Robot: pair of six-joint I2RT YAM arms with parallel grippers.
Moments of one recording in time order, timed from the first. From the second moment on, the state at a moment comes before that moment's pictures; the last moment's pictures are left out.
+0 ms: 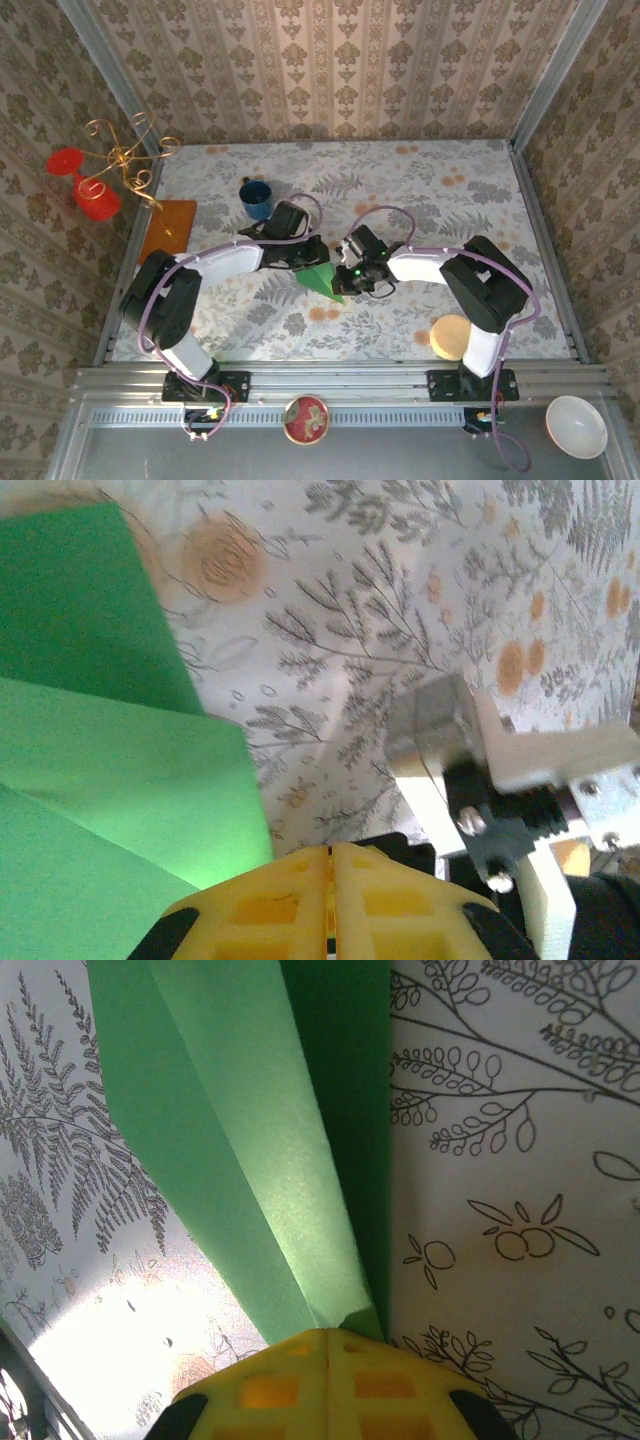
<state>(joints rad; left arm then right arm) -0.66 1.64 0.95 -0.23 0.44 -0.77 0.66 1.81 0.92 -0.21 -0.43 0.59</state>
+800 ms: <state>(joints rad) -0.67 1.80 0.88 -0.13 0.51 -0.77 0.66 1.81 0.91 -0.22 -0.44 0.60</state>
